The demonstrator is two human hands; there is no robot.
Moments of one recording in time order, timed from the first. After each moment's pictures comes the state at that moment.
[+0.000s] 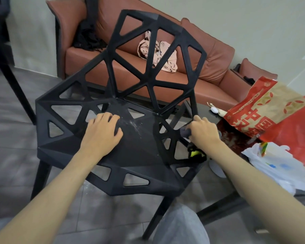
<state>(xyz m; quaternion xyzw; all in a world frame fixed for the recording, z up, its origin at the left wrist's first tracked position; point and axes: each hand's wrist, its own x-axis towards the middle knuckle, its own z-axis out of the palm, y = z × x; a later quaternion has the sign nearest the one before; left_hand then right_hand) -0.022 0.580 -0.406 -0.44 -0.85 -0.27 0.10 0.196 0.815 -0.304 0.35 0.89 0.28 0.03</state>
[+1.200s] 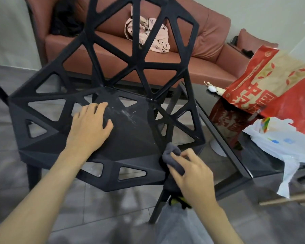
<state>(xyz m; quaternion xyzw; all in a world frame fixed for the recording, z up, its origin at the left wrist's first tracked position) -0.022 0.585 -0.405 -0.43 -0.85 -0.28 0.08 0.286 0.685 -0.405 0.36 0.91 0.02 -0.22</state>
